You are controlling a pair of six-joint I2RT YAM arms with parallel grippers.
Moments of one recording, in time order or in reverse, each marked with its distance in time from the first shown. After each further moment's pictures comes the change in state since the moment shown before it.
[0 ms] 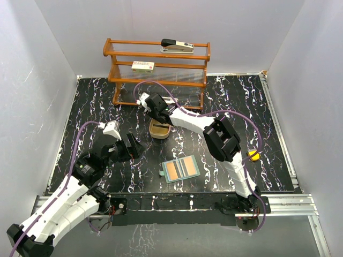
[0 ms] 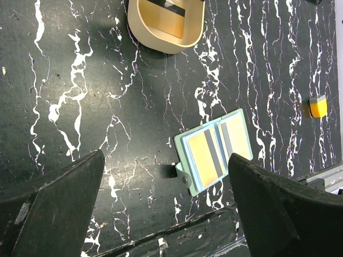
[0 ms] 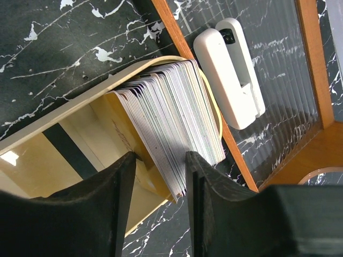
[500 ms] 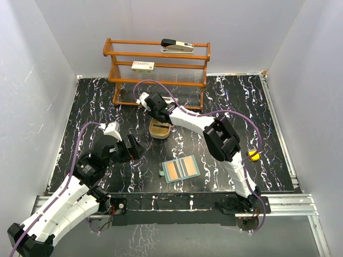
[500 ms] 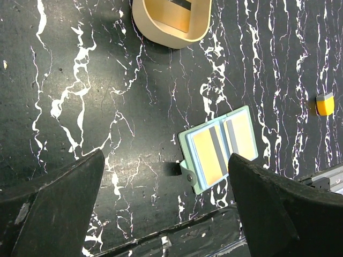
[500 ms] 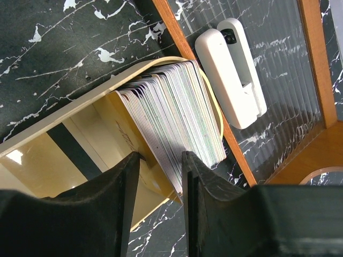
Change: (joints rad) left arm 0.000 0.003 -0.014 0.001 0.000 0.000; right arm 0.002 0.008 0.032 -0.039 -0.011 0.012
